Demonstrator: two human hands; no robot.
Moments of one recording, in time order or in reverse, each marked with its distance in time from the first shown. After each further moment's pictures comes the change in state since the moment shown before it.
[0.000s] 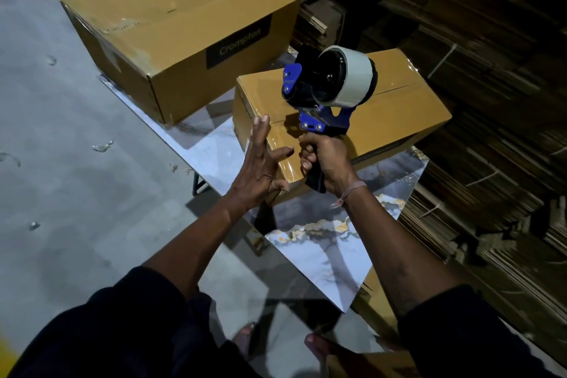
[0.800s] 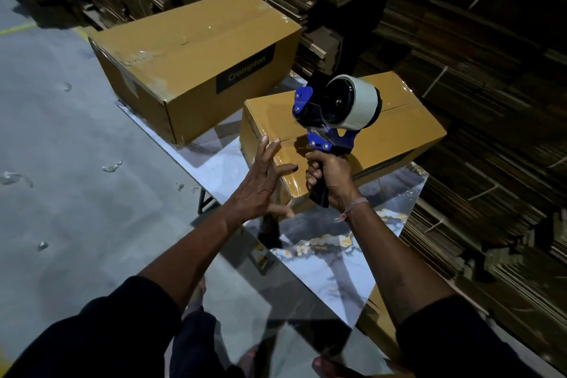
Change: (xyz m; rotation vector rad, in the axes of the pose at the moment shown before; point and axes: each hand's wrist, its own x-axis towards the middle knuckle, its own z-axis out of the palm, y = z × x) left_hand -0.002 0.004 -0.029 0.046 -0.148 0.042; right_hand -0.006 -0.001 0.001 0.102 0.037 0.023
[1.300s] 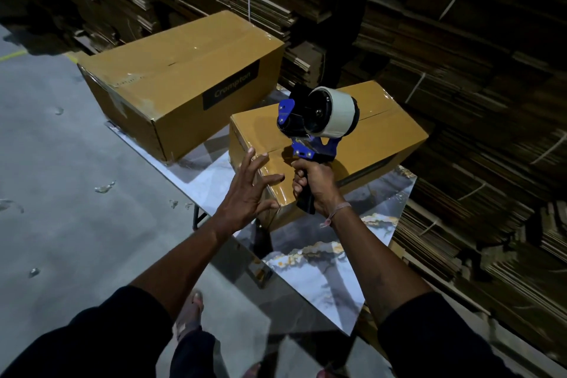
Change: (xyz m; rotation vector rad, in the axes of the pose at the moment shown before) left_hand -0.002 -0.009 -0.002 0.119 0.026 -0.036; right_hand 0.003 0.001 -0.001 -0.028 0.010 -0.030
